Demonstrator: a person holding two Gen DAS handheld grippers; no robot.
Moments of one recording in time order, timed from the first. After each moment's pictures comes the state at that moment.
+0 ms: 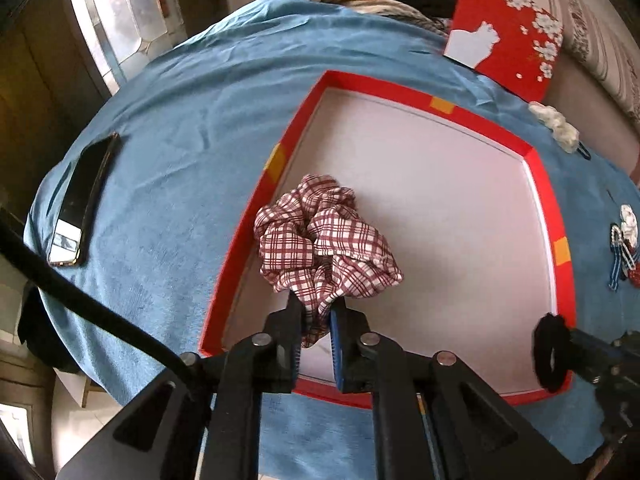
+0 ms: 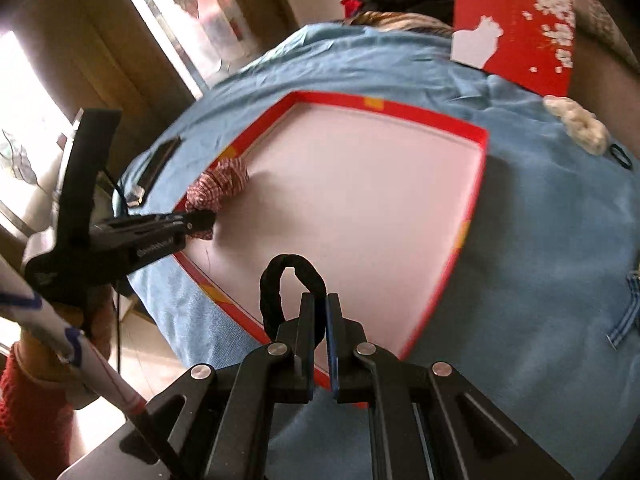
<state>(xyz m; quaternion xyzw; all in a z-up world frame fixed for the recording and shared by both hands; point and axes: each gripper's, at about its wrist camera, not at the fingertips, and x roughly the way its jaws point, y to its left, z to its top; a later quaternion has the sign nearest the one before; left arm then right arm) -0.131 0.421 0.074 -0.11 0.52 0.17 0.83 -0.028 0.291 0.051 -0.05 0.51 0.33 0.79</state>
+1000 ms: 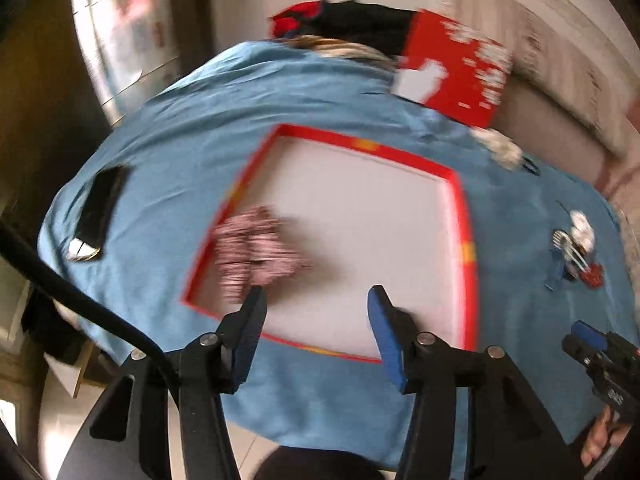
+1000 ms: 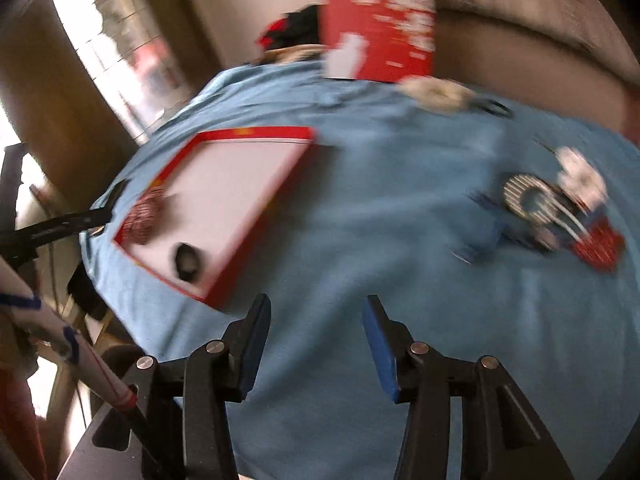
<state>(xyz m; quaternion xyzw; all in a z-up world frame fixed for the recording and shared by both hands) -0.162 0.337 0.148 -0.10 0.47 0.13 0.87 -0.058 0.103 0.078 0.01 0.48 0.22 0.85</state>
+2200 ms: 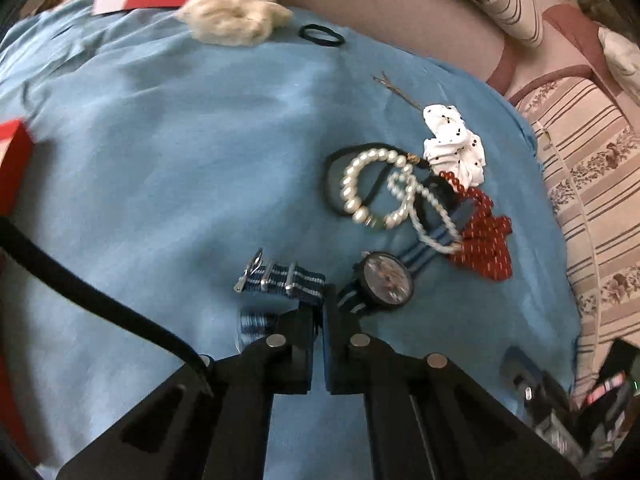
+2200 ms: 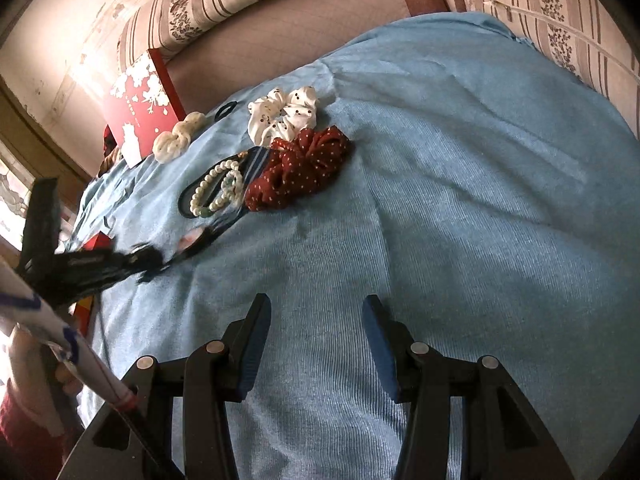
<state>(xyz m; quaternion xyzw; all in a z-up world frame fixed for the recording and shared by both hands) 0.018 0.045 0.035 -0.15 0.56 -0.09 0.81 -0.042 -0.156 0.029 0.18 0.47 0.03 0.86</state>
